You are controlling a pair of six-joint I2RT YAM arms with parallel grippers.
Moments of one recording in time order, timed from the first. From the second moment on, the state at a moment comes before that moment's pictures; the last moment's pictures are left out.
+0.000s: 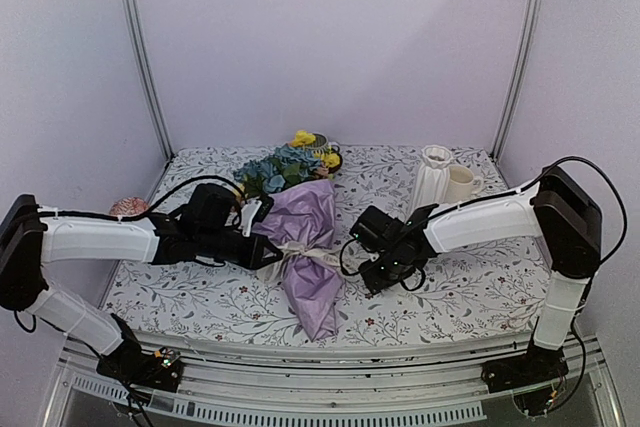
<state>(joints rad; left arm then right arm) -0.74 1.40 0.70 -0.01 0.29 -0.41 0.96 1.87 1.14 -0.53 0.21 0.45</state>
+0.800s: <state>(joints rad) -0.74 1.39 0.67 0.00 0.27 -0.42 0.87 1.87 1.17 -0.55 0.10 0.40</state>
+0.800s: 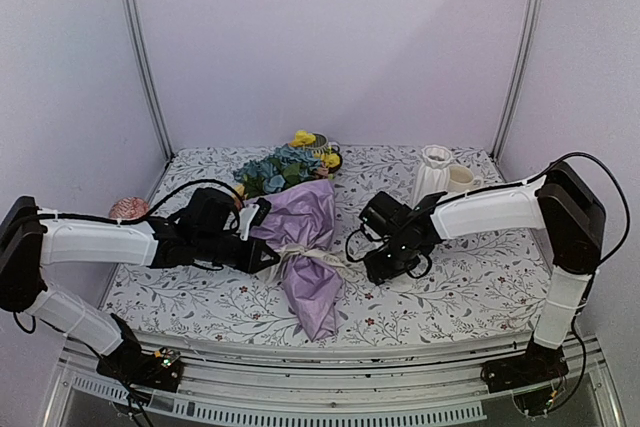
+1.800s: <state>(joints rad) -0.74 1.39 0.67 -0.01 0.26 -0.42 0.83 1.96 1.31 -0.80 0.04 0.31</state>
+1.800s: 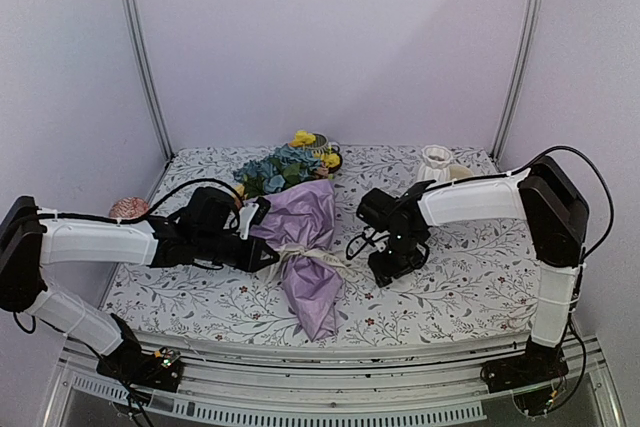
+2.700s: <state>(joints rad) -0.74 1.38 0.68 -0.01 0.24 -0.42 0.78 2.02 1.47 -0.95 0.09 0.23</state>
